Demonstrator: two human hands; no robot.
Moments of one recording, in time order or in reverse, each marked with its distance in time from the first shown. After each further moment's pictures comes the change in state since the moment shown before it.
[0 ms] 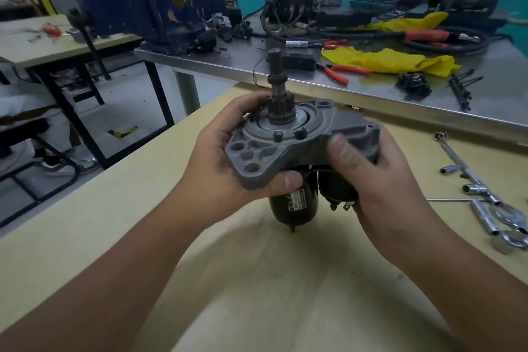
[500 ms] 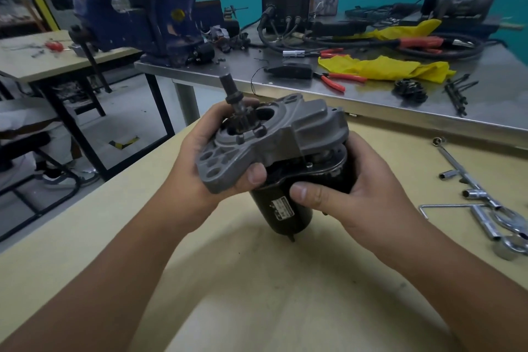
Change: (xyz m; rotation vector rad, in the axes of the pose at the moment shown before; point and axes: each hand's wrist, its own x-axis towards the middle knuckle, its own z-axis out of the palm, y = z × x) left_hand 0.003 -0.001 -0.024 -0.202 -0.026 -0.096; right_hand 0.008 0.014 -0.007 -0.128 -0.139 -0.060
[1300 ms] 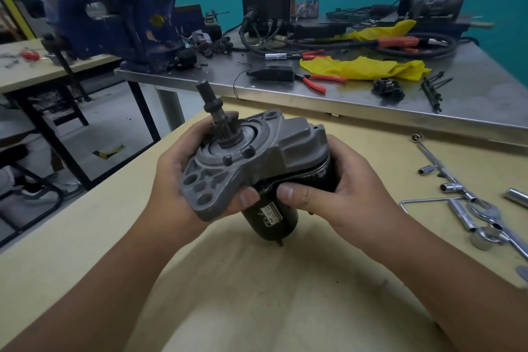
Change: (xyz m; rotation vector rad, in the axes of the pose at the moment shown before) left_hand -0.006 -0.007 0.011 0.251 0.076 0.143; right_hand 0.001 0.002 -0.009 -0.036 -0.015 0.017
